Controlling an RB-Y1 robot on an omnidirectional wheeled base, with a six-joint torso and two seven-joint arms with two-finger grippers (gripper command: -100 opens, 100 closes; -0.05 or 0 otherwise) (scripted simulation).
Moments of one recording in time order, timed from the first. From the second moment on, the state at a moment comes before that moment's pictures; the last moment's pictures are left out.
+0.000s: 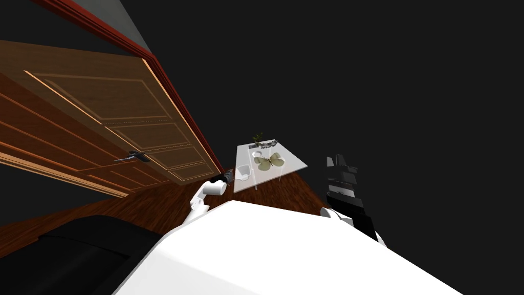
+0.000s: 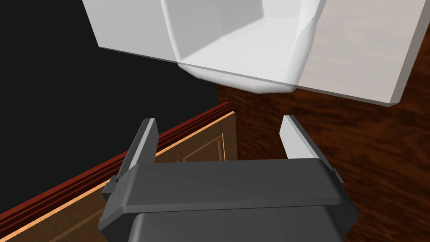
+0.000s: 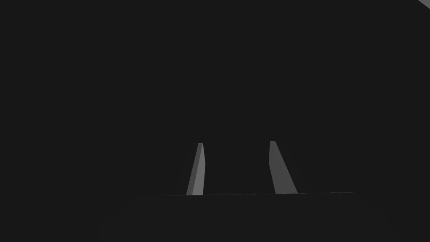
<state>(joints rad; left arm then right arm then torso) 0.29 0.35 0.14 -1.89 0.23 0.81 0.24 0.54 0.01 -0.05 -2.26 -0.05 -0.39 -0.12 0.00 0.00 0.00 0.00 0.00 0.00</state>
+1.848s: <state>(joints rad) 0.20 0.35 0.17 -1.76 0.32 1.20 0.28 0.54 0.01 -0.05 -2.26 -0.05 -0.39 -0.12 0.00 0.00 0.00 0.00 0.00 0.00</state>
